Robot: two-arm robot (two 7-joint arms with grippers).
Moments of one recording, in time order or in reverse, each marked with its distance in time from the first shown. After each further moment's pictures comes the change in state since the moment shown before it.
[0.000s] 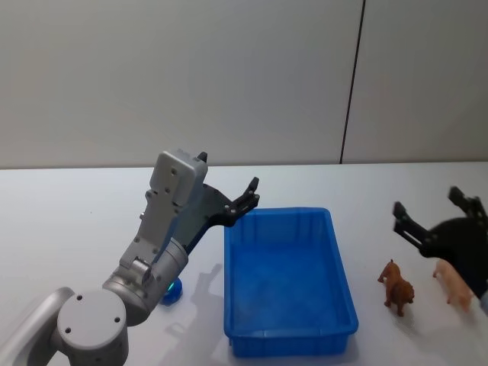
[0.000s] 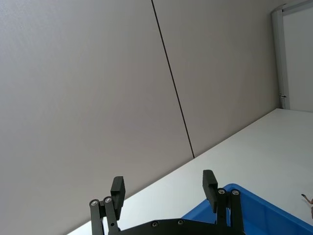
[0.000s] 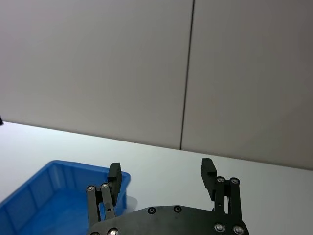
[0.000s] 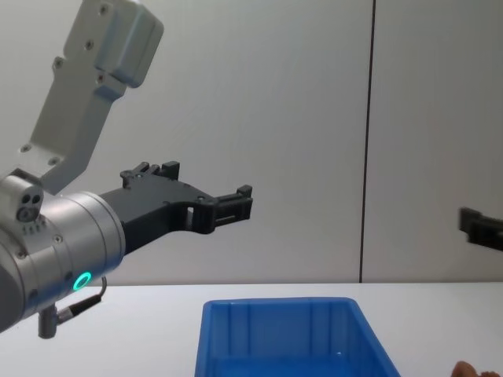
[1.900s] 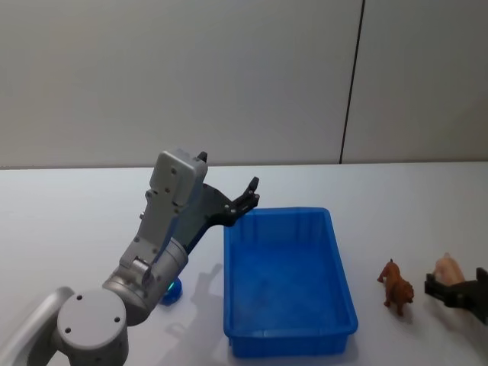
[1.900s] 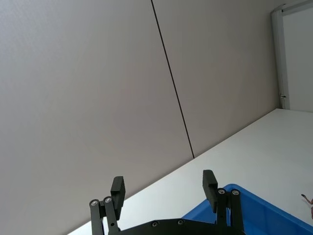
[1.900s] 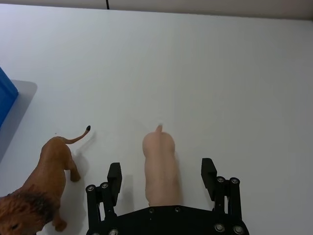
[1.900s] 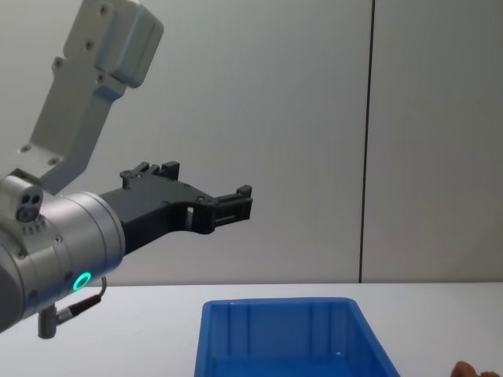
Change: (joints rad) left arm 0.000 0.000 0.000 0.000 0.000 0.000 0.000; right arm 0.145 -0.047 0.029 0.288 0.018 0.435 -0.088
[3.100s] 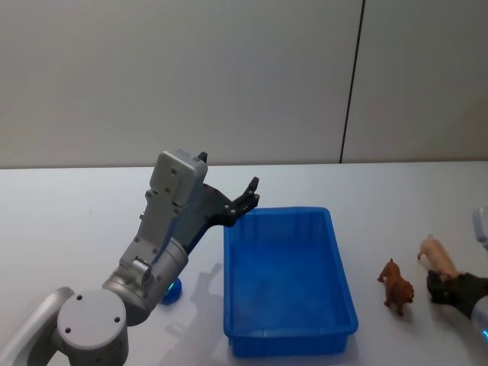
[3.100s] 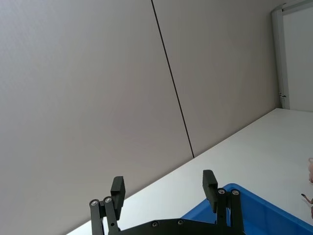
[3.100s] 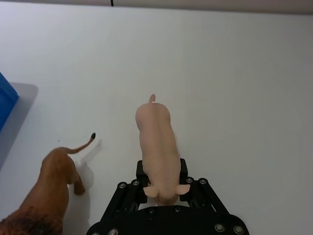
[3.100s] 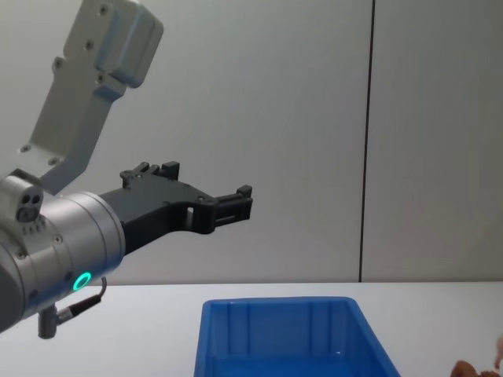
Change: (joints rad) left arm 0.000 0.000 0.000 0.000 0.000 0.000 0.000; right arm 0.062 -0.040 -0.015 0.093 -0.021 -0.012 0.019
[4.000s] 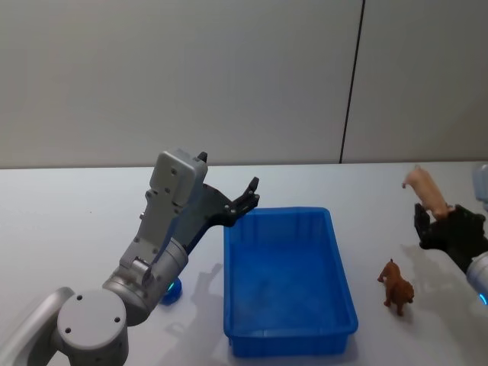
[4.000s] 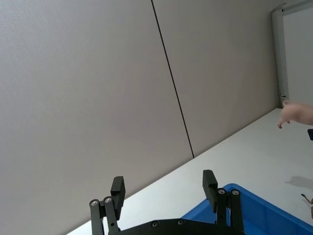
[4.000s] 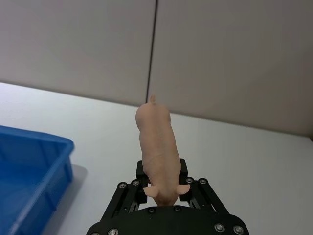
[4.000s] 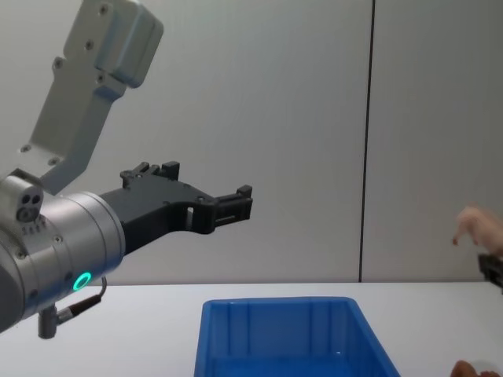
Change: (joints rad) left arm 0.000 0.000 0.000 0.000 0.000 0.000 0.000; right arm -0.008 0.008 -0.010 -0.142 -0.126 -0.211 0.063
